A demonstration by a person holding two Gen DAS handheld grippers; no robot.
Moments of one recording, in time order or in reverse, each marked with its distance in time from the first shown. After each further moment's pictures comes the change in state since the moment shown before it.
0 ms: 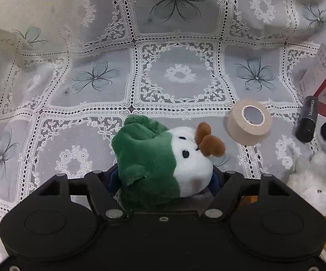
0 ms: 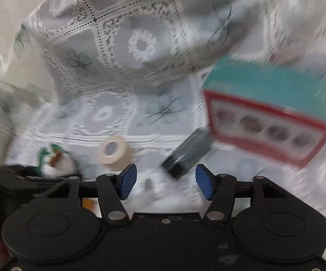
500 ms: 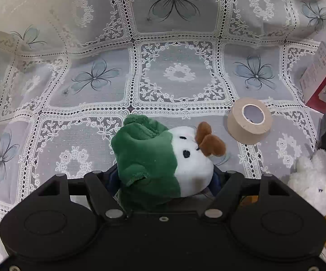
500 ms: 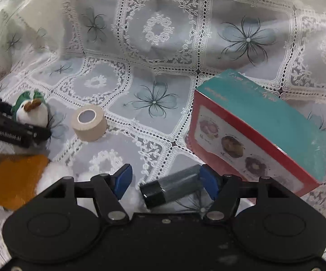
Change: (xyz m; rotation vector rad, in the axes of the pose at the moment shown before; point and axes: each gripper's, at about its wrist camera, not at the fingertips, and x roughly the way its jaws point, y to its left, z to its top) left arm 0.002 -0.001 0.001 0.007 0.008 0.004; right arm 0.011 -0.021 -0.005 -0.366 0.018 -0.033
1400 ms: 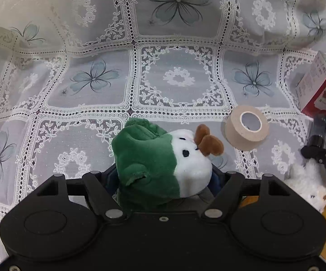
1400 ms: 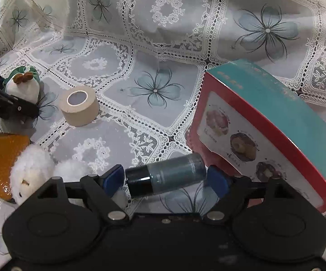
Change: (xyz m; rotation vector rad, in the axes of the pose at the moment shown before) left arm 0.001 0.004 -0.001 -0.032 -0.001 -0.041; right arm 0.037 -0.004 -0.004 -0.088 0.023 0.014
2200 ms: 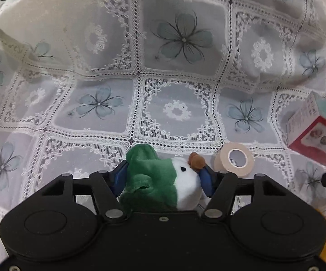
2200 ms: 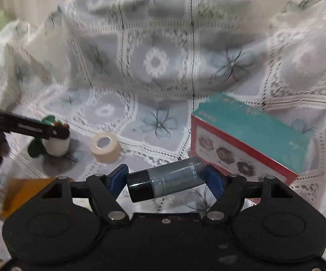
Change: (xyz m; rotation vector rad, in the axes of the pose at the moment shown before) left arm -0.026 0.007 0.011 -0.089 -0.092 -0.031; right arm -0.084 0.010 0.001 0.217 -0.152 0.001
